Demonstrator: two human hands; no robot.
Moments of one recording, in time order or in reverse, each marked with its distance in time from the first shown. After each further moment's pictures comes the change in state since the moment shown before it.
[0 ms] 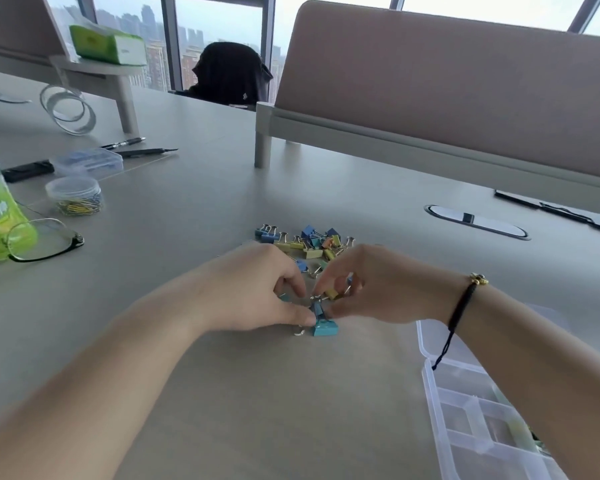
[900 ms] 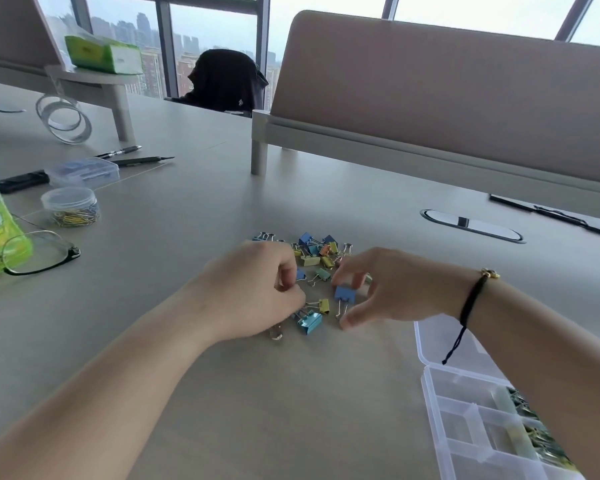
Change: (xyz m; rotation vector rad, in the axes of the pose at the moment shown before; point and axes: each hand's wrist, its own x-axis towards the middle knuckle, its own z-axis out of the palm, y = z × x) left_hand 0.002 0.001 0.005 -0.030 0.261 -0.035; right_hand -0.006 0.011 -0.013 -0.054 -0.043 0.145
